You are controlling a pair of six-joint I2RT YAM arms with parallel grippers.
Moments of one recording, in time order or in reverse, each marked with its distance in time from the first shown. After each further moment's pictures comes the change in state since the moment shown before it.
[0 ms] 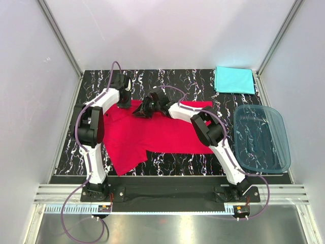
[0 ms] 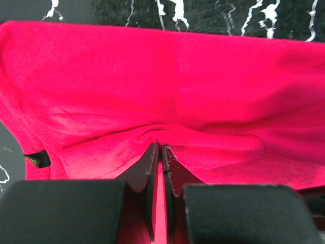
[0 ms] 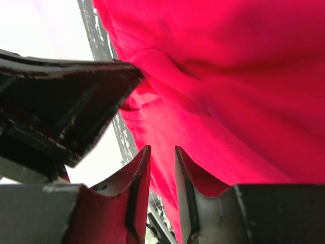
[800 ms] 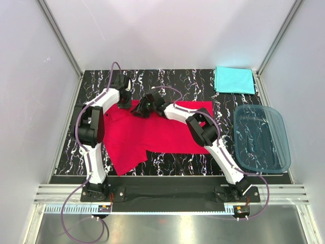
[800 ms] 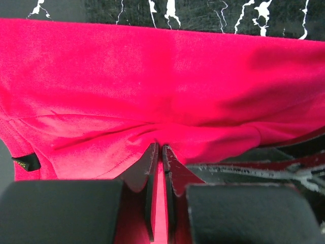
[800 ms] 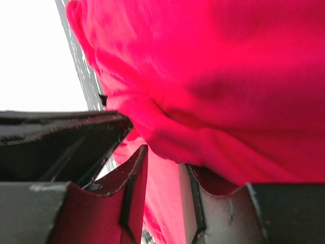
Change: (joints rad) left arm 0.001 0.007 0.001 0.000 0.033 -0.012; right arm 0.023 0.130 0.167 -0.036 0.117 -0.004
